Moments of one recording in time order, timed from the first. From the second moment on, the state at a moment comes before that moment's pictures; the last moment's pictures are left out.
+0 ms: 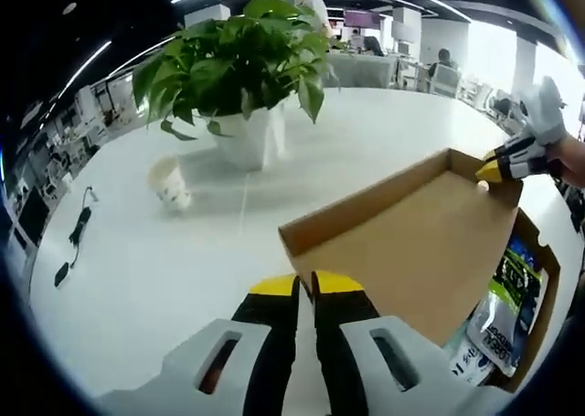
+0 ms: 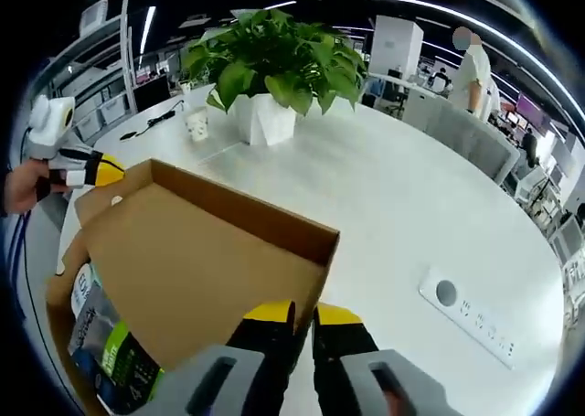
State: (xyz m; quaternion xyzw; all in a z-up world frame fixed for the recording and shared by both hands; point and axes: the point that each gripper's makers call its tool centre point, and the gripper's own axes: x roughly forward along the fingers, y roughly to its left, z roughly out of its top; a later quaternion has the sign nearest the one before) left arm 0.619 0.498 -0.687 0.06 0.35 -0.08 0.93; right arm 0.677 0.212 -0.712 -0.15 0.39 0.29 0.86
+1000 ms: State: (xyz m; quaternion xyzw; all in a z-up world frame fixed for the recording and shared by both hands) left arm 0.617 0.493 -0.709 0.08 0.40 -0.10 0.91; right arm 0.672 0.213 -0.730 -0.15 0.42 0.29 0.85
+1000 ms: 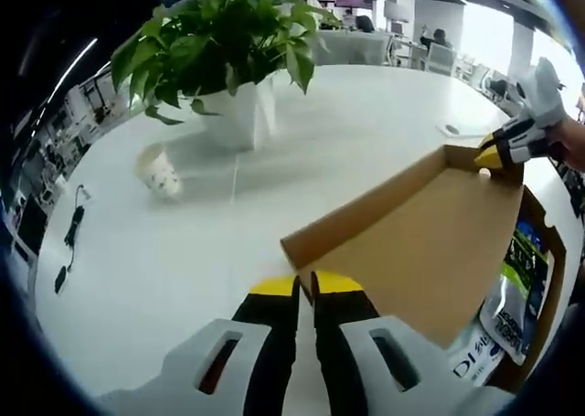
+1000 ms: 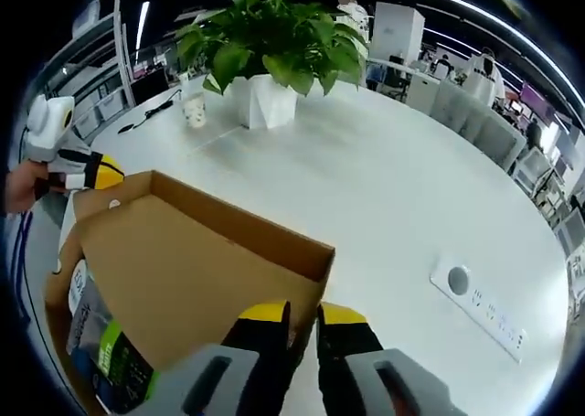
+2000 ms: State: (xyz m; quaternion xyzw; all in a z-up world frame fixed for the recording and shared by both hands) left arm 0.620 0.494 -0.710 0.10 0.39 -0.10 0.91; right arm 0.669 0.213 -0.733 -0.16 0.42 0.29 0.84
